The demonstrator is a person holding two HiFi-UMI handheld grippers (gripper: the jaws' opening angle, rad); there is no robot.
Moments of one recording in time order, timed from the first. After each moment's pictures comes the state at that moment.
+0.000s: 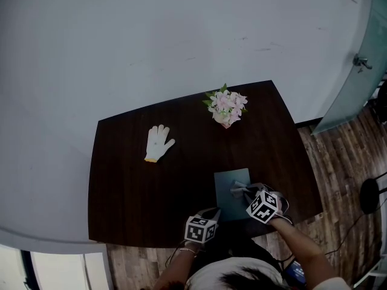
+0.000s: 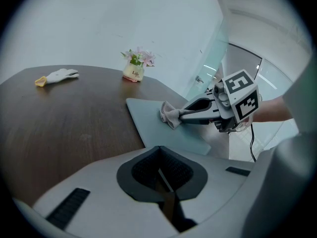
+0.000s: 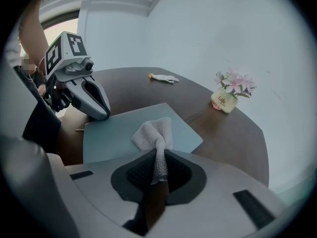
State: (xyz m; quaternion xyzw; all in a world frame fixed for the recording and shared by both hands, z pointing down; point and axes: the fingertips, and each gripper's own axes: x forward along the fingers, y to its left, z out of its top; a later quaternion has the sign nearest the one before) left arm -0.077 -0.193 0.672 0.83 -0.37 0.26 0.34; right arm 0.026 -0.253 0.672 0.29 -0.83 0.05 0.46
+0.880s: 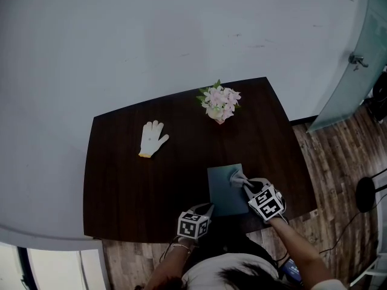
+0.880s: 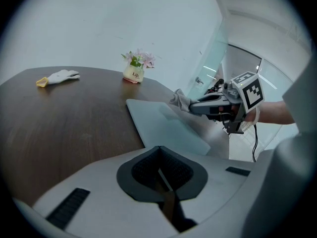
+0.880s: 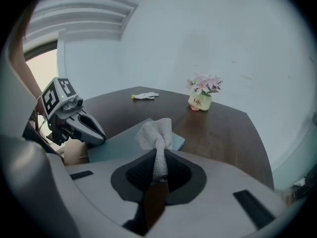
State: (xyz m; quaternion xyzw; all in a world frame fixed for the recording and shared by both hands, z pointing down) left arm -0.076 -0.189 0.671 0.83 -0.37 0.25 0.33; right arm 0.054 -0.254 0.636 0.39 -0.85 0.13 0.33
